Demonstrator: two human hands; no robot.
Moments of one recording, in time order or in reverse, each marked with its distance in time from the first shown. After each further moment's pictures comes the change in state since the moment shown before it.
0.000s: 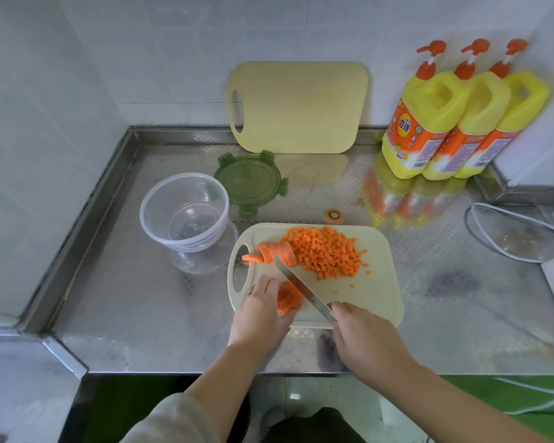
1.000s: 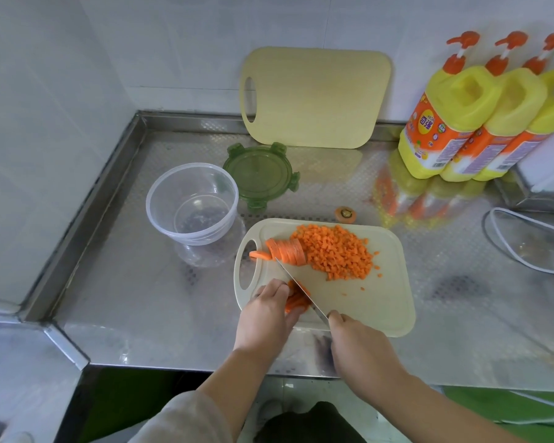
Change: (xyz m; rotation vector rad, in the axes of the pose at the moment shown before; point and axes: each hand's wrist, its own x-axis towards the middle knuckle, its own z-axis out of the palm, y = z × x) left_hand -0.001 -0.012 0.014 0.016 0.069 0.046; right_hand 0.011 -0.017 0.012 -0.073 -0.140 0.050
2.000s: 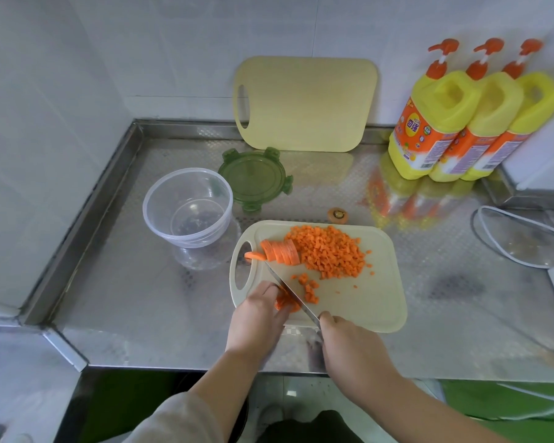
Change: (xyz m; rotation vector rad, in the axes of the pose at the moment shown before) left_hand -0.005 0.010 -0.015 -0.119 -0.011 -0.123; right_hand -0.010 -0.002 0.006 0.042 0.033 -0.010
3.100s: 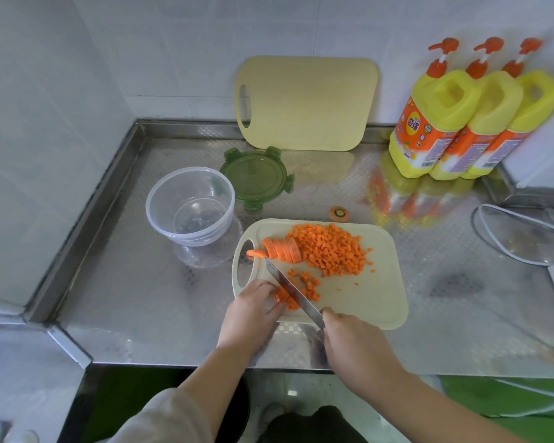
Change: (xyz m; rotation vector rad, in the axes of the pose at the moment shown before) left_hand 0.000 -0.018 -0.007 -0.102 -0.002 0.001; right_hand -0.004 -0.002 -0.010 0.018 -0.007 0.002
